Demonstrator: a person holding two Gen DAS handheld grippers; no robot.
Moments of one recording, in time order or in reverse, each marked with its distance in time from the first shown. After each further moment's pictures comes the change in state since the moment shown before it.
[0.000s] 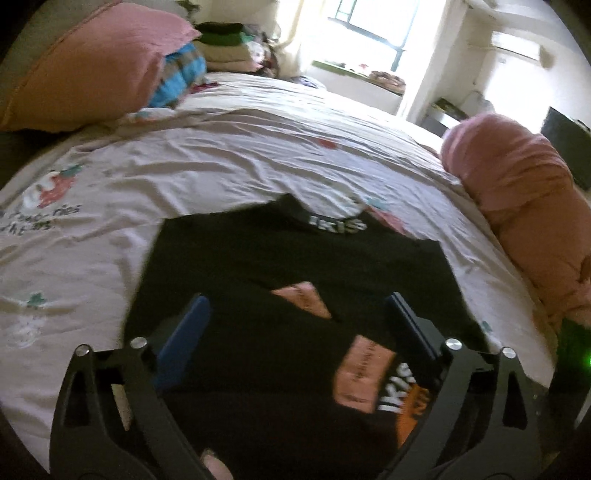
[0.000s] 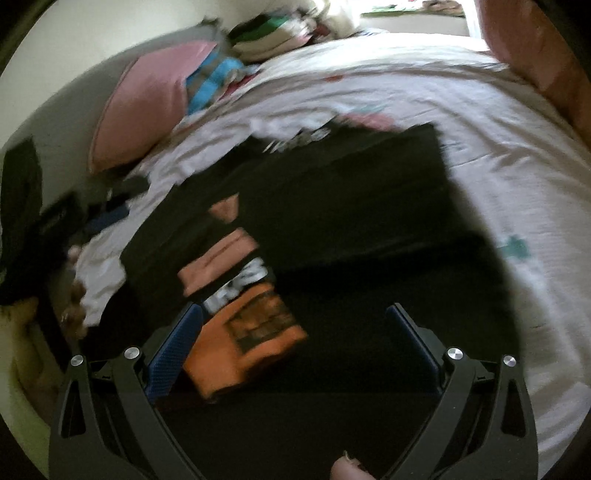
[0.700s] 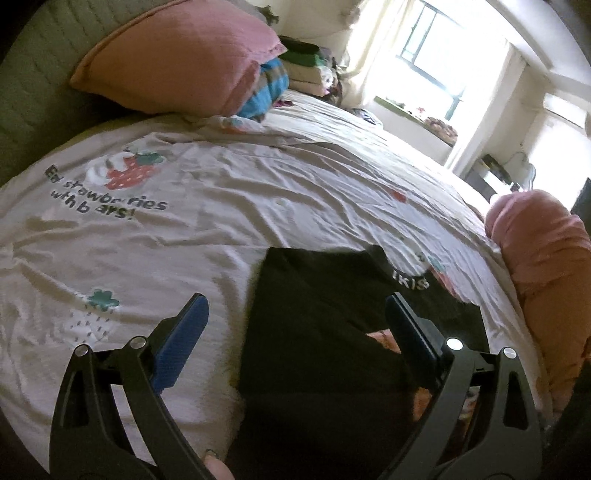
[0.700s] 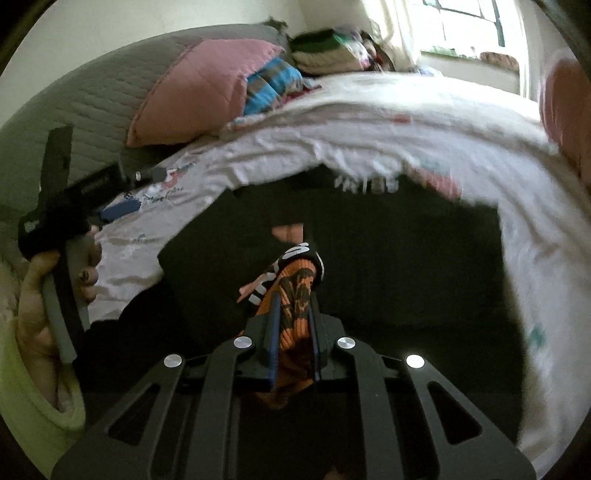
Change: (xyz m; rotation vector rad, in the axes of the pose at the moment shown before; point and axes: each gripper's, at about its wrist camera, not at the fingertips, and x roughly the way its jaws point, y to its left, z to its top) left arm -0.031 0.094 0.018 -0.218 -0.095 0.099; right arm -0.014 0.059 0.033 -0.251 -0.098 0.018
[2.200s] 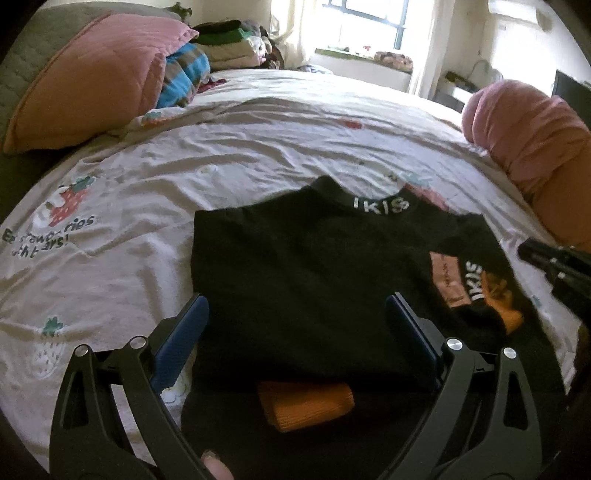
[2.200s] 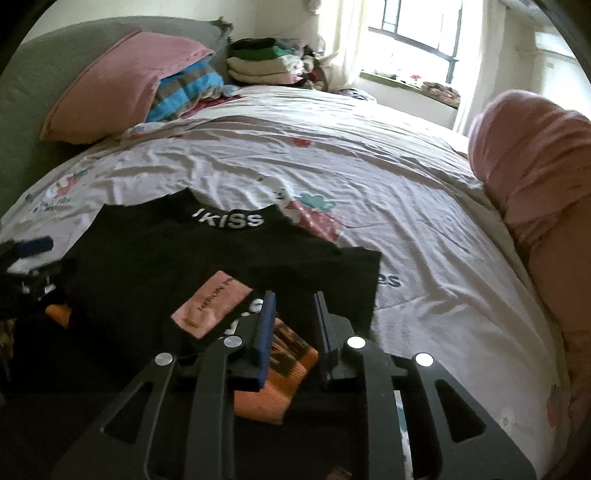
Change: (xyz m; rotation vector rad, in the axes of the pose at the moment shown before) left arm 0.055 -0.075 -0.044 0.342 0.124 0.004; right arm 0.021 -0.085 0.027 -0.025 -0.026 -0.379
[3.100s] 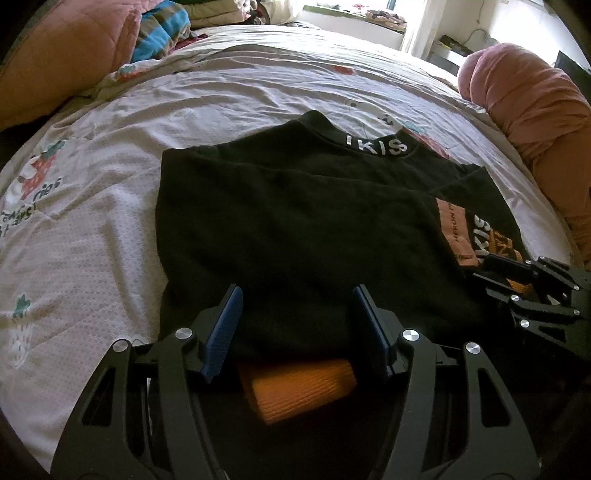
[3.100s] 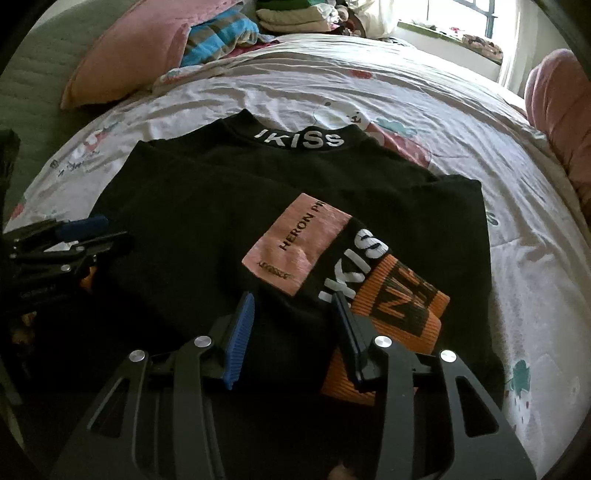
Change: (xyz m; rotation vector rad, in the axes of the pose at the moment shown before) left arm 0.030 -0.002 -0.016 0.013 0.179 -0.058; right arm 0.047 0.051 -0.027 -0.006 0.211 0.186
